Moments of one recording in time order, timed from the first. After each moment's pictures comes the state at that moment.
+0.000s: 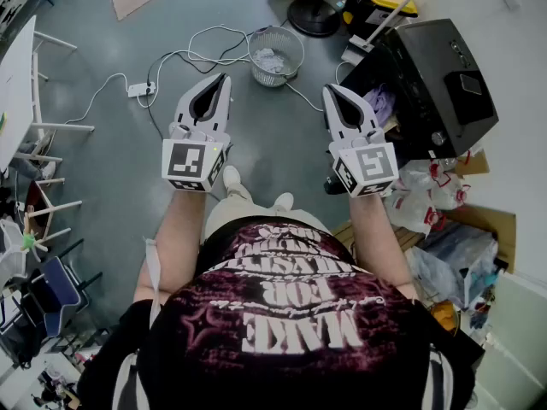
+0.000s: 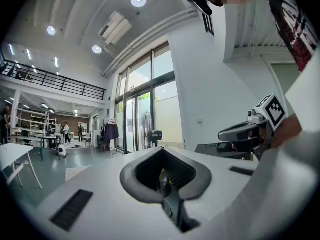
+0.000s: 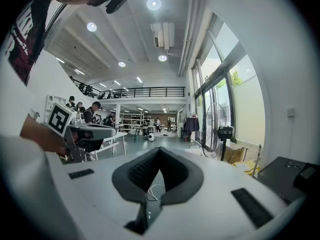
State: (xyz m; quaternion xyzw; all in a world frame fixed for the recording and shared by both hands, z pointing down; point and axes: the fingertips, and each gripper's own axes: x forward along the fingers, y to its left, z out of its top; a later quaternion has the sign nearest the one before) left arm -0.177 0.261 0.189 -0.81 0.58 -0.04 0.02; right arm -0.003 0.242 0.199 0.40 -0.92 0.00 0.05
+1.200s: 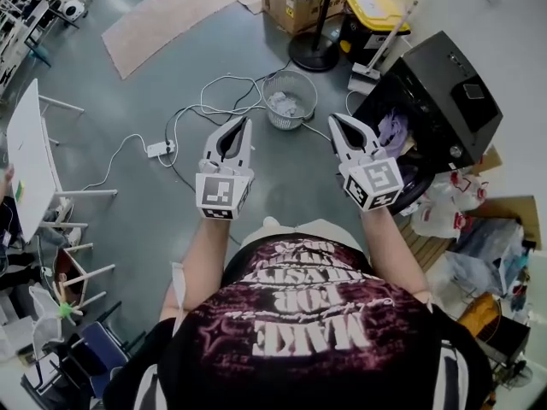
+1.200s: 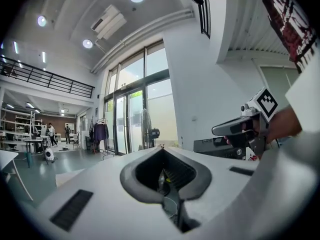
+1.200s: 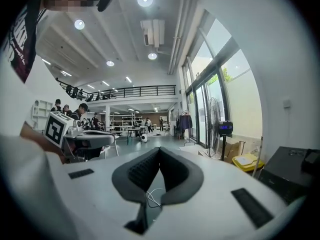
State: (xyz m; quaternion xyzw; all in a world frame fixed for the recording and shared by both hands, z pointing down) left arm -0.263 0.200 0.207 -0.86 0.51 -0.05 0.03; right arm -0.096 0.193 0.205 0.45 -0.89 0.04 0.06
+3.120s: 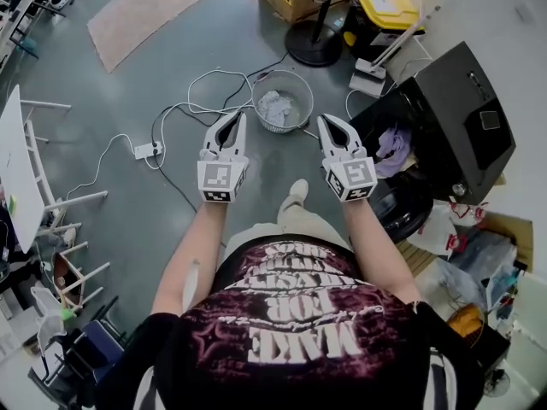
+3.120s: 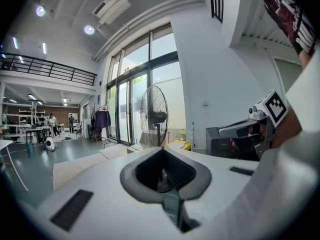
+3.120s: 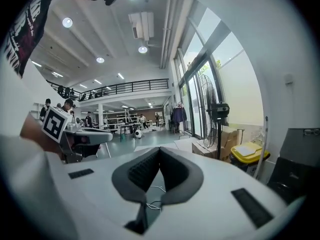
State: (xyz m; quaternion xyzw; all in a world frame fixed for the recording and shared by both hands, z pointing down) left arm -0.222 -0.007 0.336 -0.84 0.53 -0.09 -0.02; right arm -0.045 -0.007 0.344 0.47 -0.88 0.07 0.06
